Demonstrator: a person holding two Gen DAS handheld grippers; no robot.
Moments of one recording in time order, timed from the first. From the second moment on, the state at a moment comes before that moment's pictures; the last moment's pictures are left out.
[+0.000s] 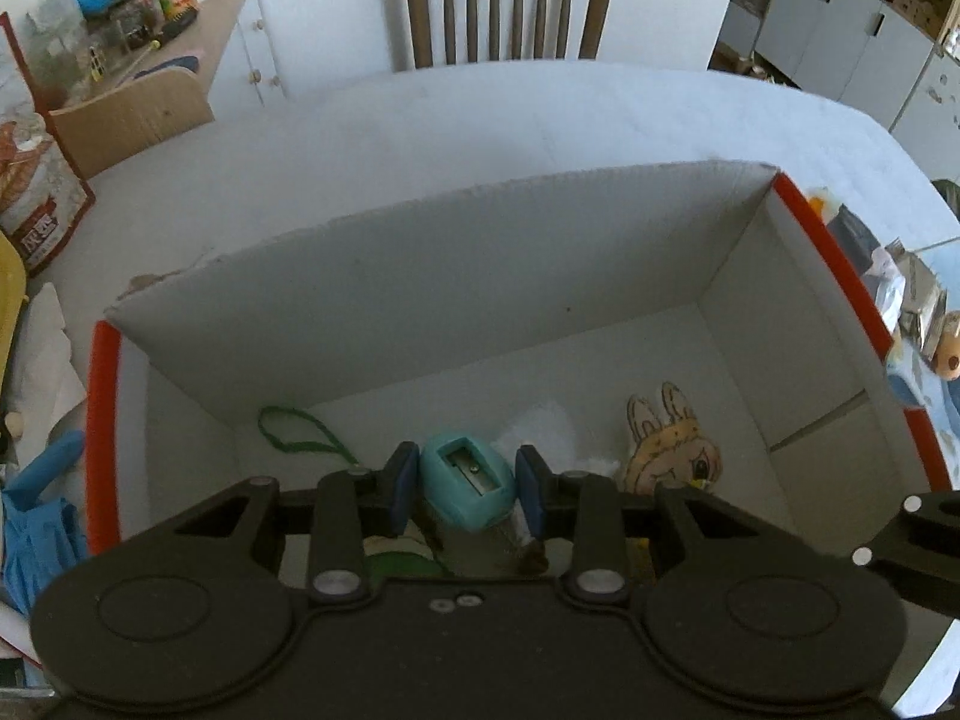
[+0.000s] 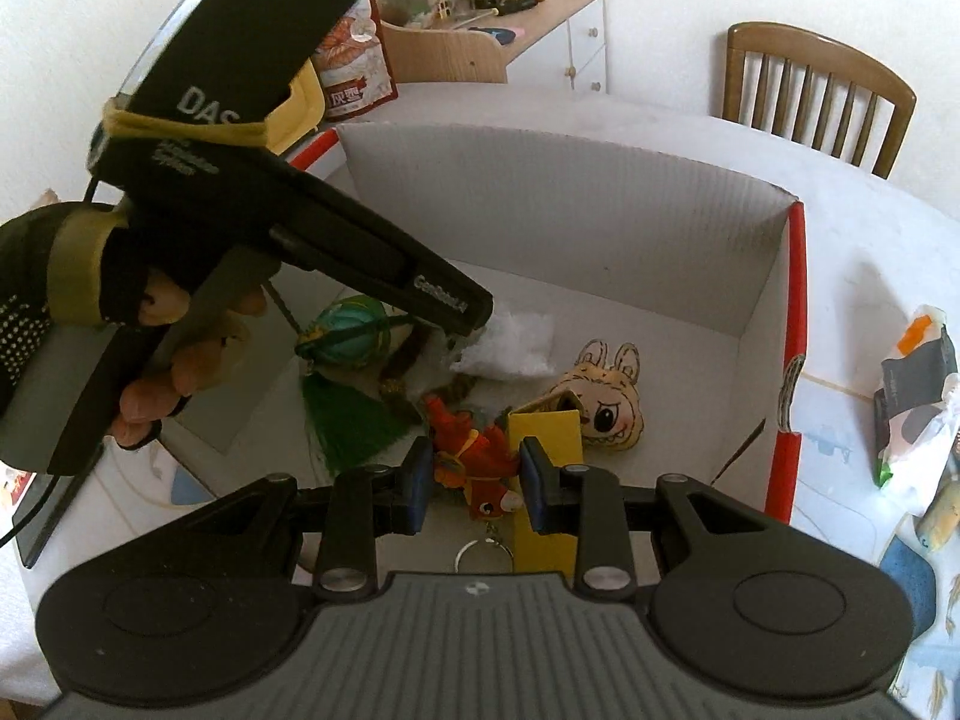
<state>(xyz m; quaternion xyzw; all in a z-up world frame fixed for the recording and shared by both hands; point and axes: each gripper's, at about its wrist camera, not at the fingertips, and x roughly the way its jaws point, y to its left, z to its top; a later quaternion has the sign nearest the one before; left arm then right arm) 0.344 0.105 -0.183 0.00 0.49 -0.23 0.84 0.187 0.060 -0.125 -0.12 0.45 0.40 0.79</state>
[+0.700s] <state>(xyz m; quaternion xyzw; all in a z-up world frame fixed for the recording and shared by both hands) 0.339 0.113 -0.178 -0.01 0.50 -0.22 0.84 0.183 0.043 -0.104 -0.08 0.44 0.39 0.80</state>
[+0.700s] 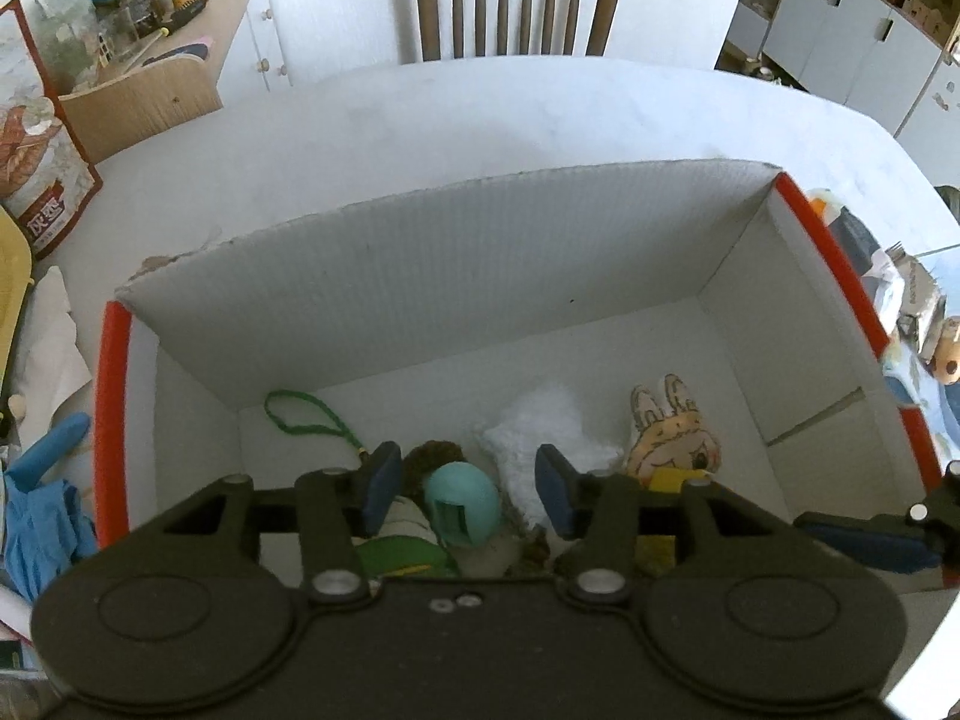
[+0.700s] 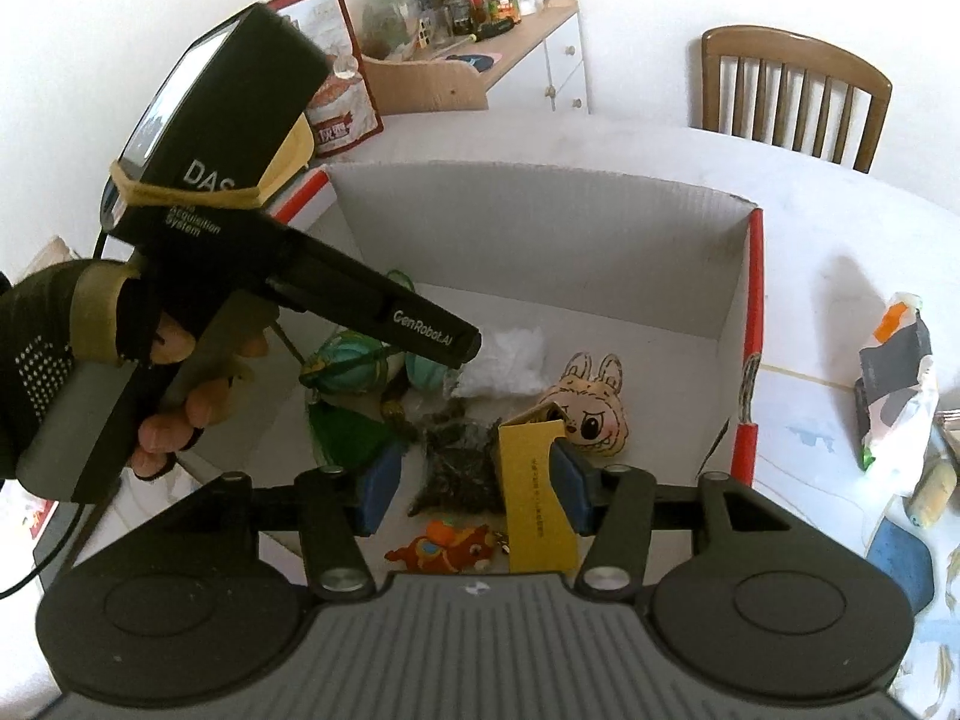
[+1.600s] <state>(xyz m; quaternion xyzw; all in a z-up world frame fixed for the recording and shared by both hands) 0.265 0.116 -0.101 -0.07 0.40 -0.22 0.89 0.157 -0.033 -0.042 0.00 0.38 0.40 0.83</state>
